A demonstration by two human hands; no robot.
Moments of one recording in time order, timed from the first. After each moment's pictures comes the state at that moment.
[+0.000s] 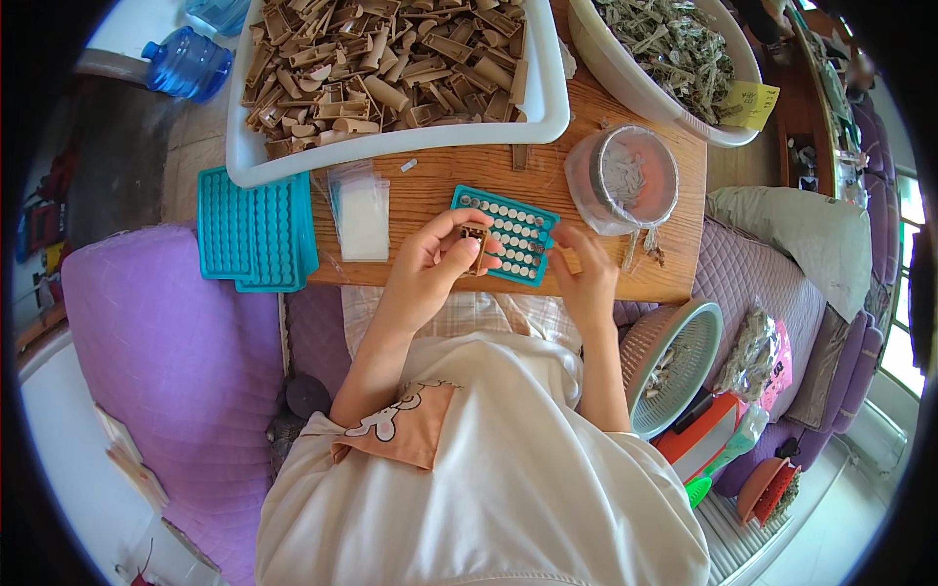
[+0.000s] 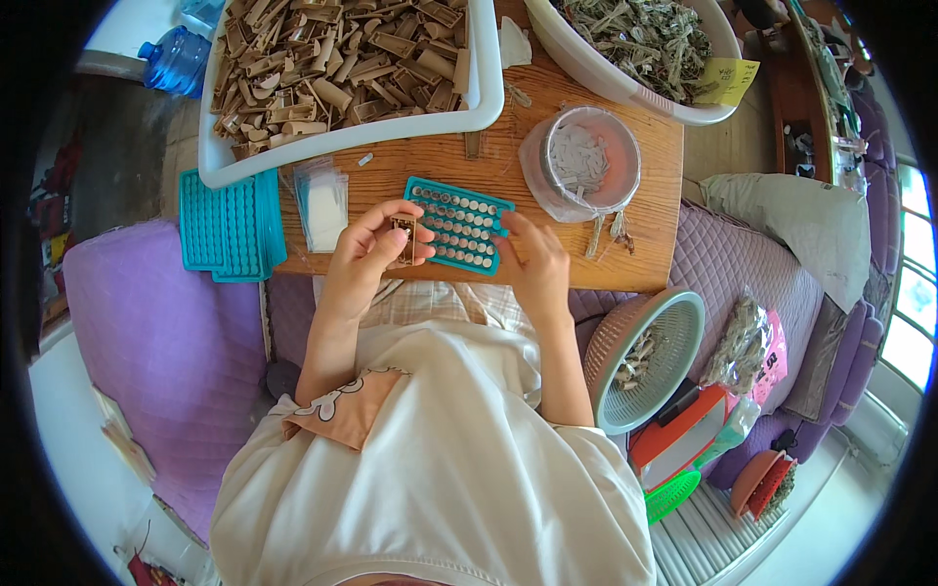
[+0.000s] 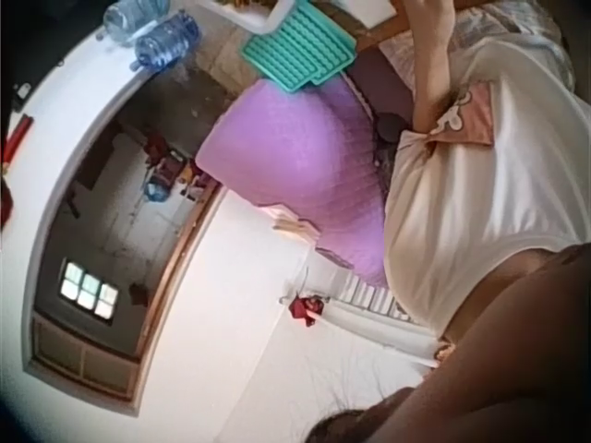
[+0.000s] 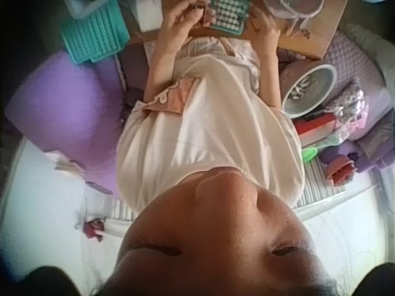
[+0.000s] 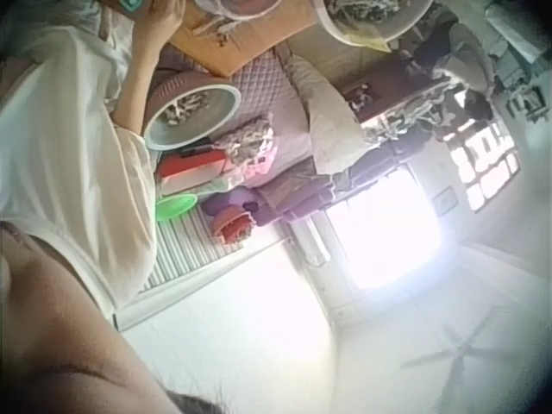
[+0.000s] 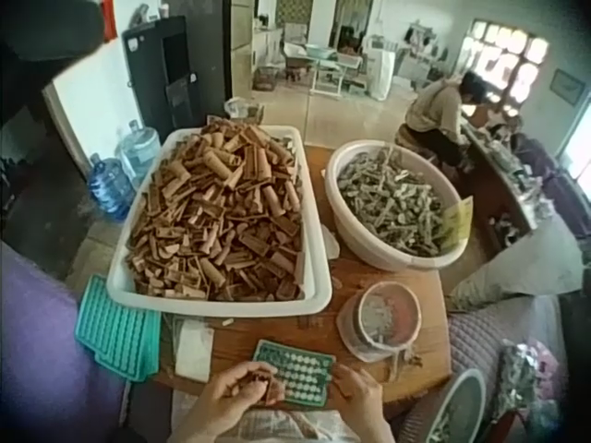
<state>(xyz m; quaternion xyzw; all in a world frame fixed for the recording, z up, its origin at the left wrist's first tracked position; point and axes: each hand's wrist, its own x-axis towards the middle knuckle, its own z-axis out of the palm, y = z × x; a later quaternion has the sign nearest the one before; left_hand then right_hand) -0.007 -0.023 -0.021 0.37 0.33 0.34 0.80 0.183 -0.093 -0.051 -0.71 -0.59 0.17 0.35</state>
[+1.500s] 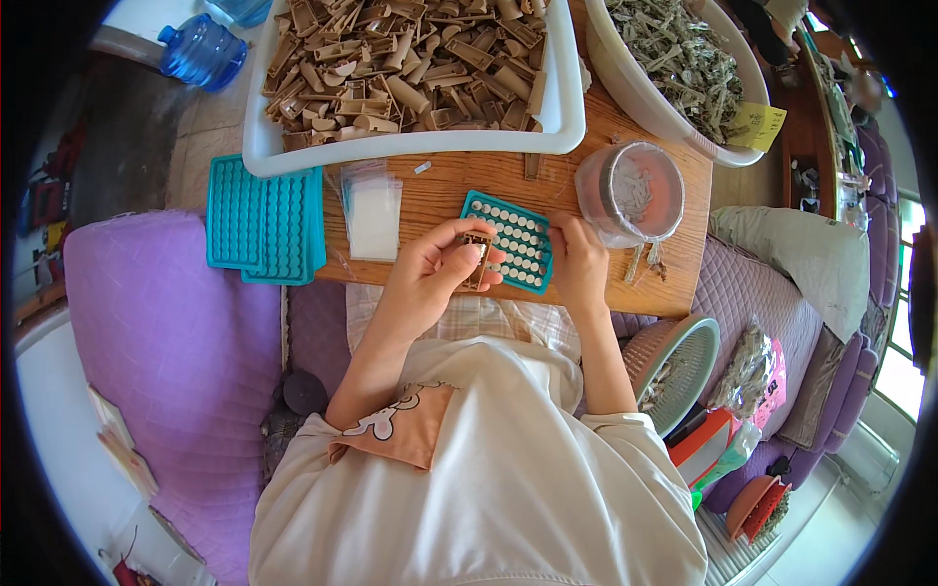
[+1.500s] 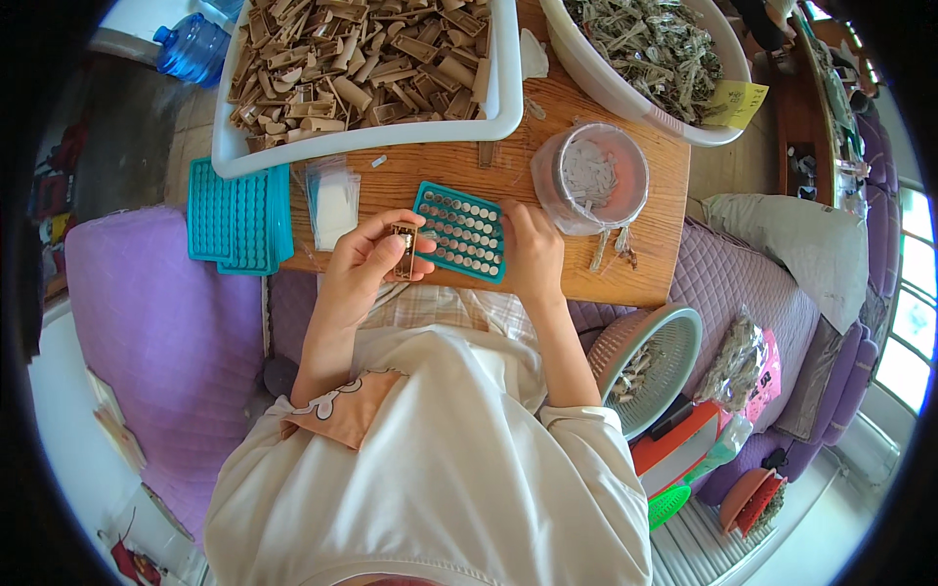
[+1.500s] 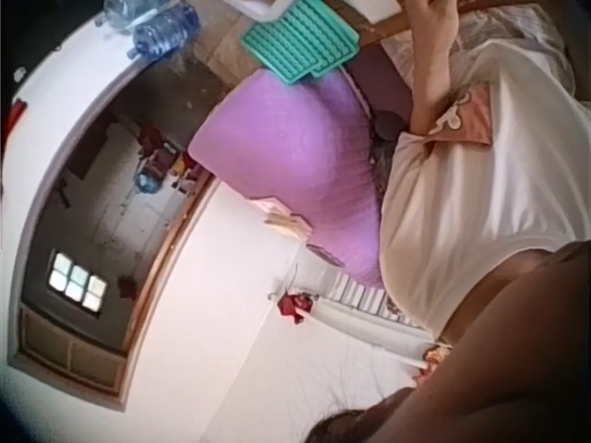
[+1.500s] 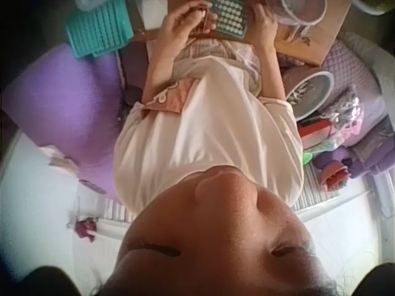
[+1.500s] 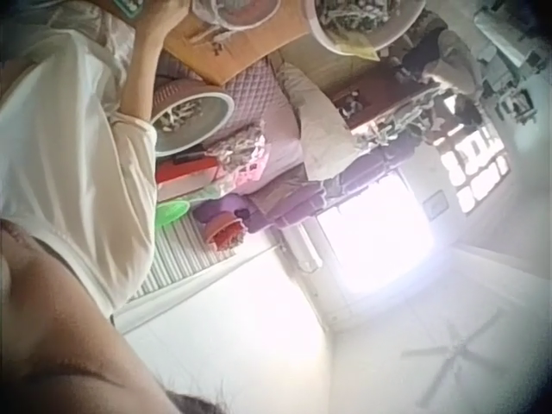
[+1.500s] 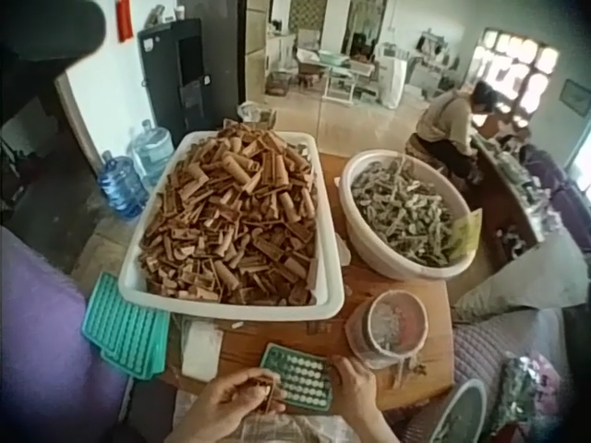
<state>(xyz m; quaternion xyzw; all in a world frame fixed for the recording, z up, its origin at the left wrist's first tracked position) -0.020 -0.027 -0.007 0.34 0.35 0.32 0.81 0.184 -0.065 -0.073 -0.68 -0.66 0.10 0.31</state>
